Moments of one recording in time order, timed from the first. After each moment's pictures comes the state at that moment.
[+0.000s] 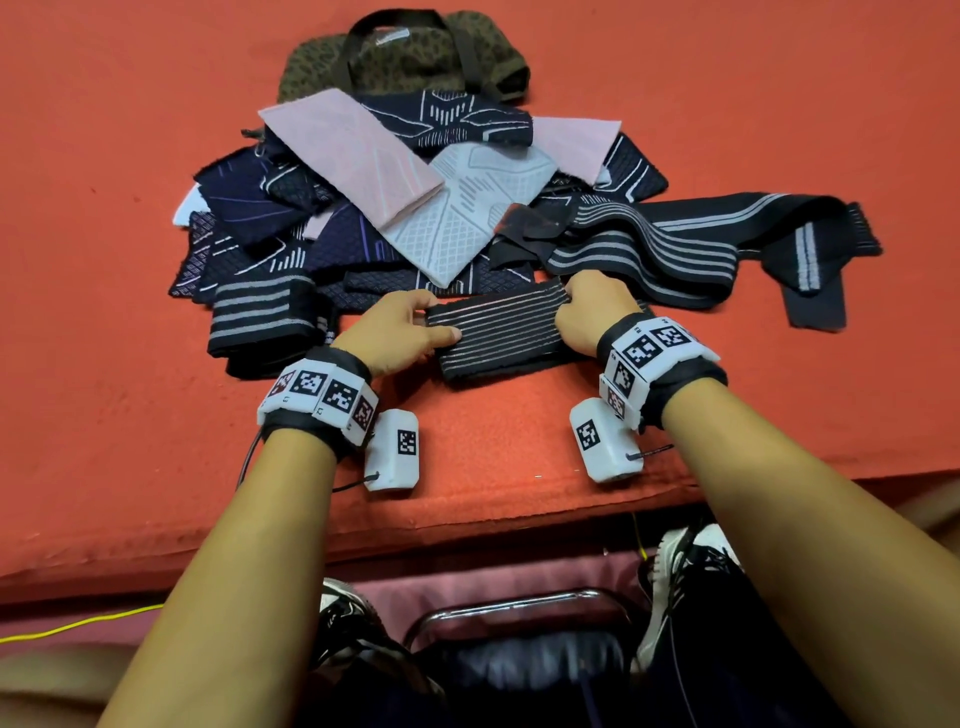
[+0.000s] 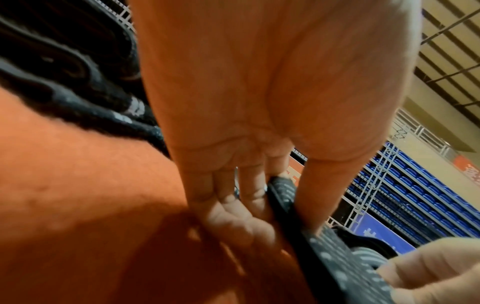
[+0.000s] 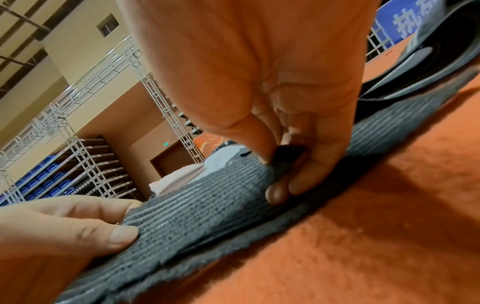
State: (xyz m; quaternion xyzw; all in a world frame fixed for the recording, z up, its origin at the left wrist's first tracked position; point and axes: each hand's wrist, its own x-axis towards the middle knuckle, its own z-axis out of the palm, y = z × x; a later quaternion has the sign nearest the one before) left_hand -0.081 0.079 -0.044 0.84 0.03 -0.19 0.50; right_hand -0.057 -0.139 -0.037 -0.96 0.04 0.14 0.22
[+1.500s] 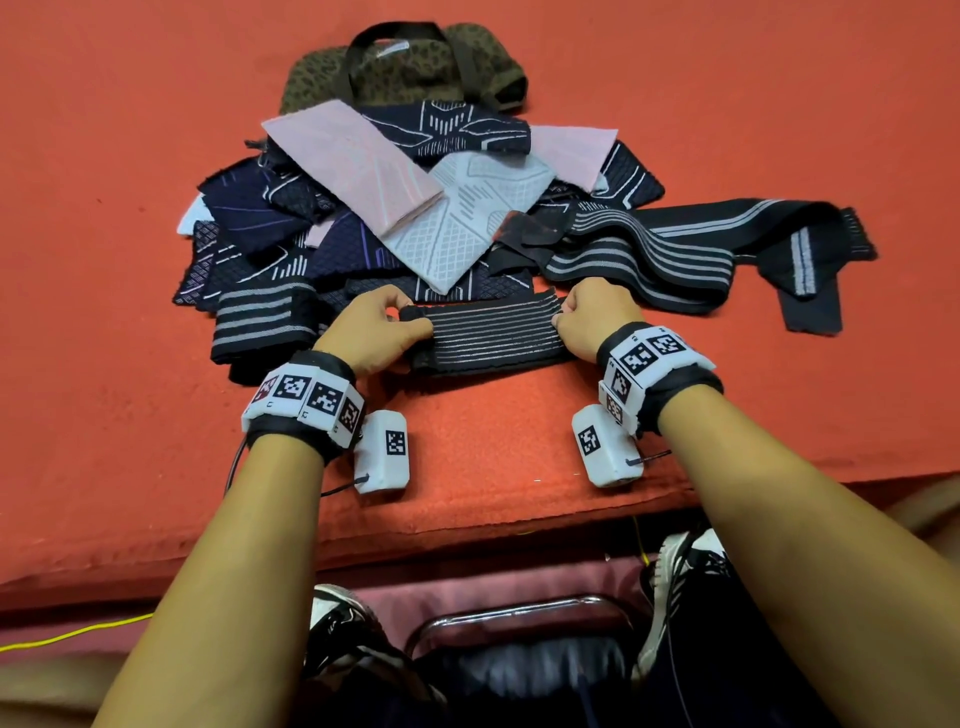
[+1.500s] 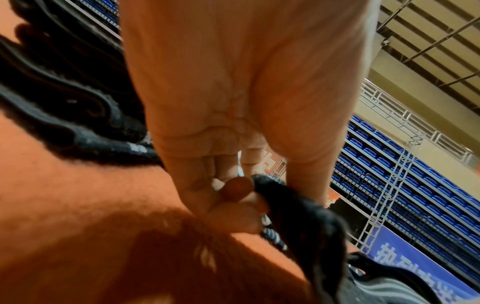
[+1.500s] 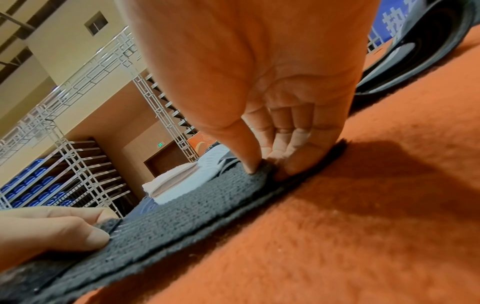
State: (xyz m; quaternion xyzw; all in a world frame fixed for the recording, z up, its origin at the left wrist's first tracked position) left_hand -0.078 0.096 -0.044 0.86 0.12 -0.11 0.48; right_hand -0.045 -0.147 -0.063 -0.96 0.07 0.11 0.24
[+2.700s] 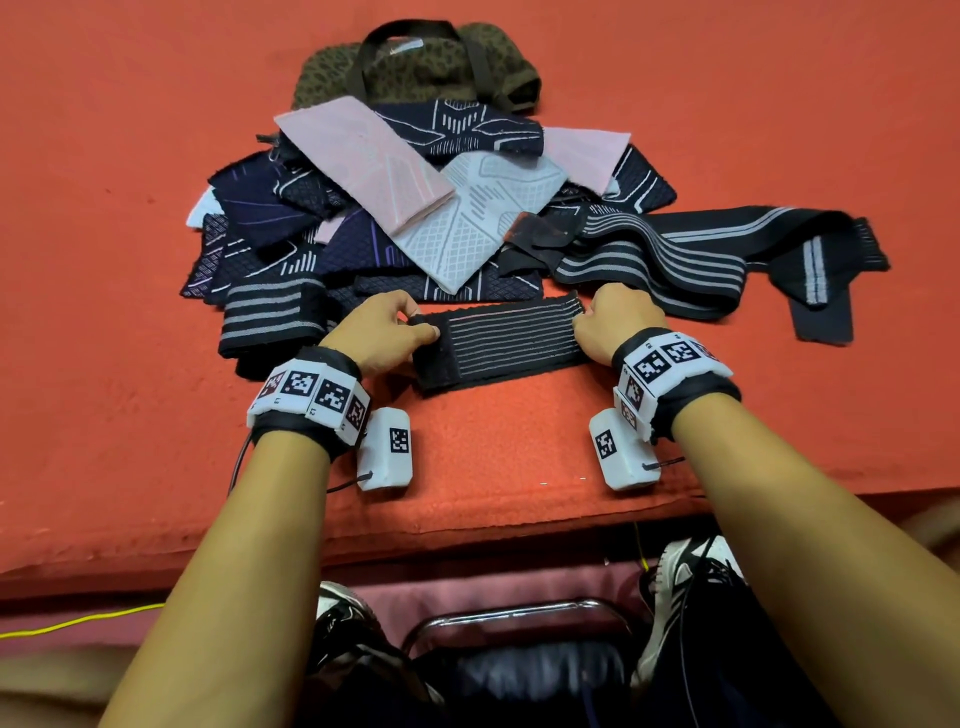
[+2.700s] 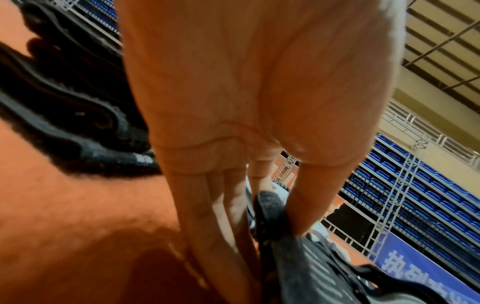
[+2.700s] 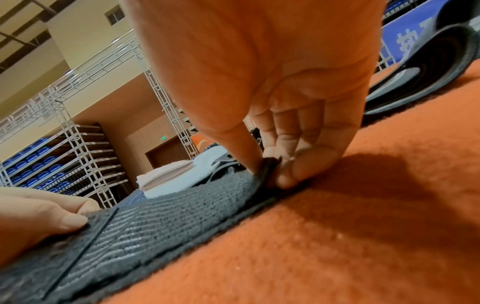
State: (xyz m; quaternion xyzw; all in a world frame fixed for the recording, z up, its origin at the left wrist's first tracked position) left_hand -0.073 0.102 -0.051 0.88 0.10 -0.14 0.44; right_hand -0.053 -0.151 -0.050 -0.97 0.08 0.12 0.17
